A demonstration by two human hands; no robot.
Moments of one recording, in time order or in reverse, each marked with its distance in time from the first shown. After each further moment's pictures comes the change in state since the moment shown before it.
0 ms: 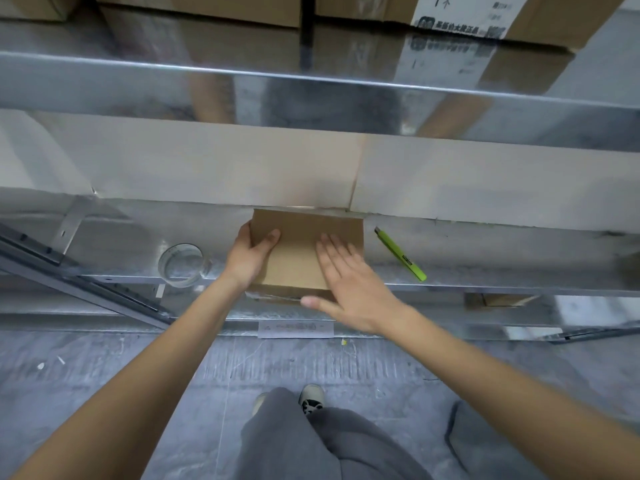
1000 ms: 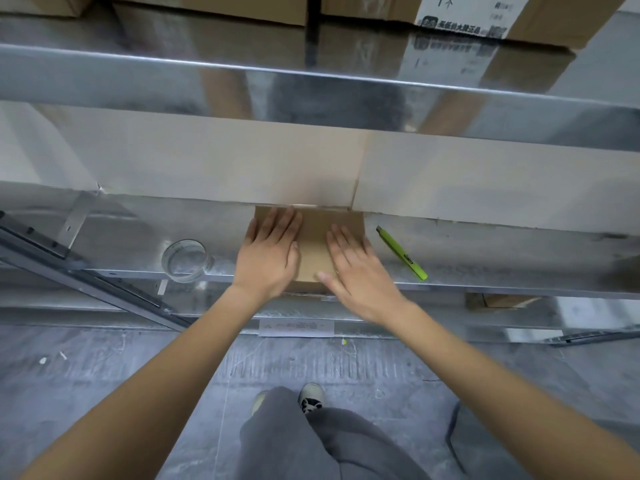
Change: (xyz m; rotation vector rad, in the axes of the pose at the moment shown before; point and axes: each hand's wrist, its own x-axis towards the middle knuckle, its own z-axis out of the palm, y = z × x) left_hand -0.019 0.000 0.015 0.996 -0.020 0.575; right_hand 0.004 0.012 0.009 0.057 0.134 0.082
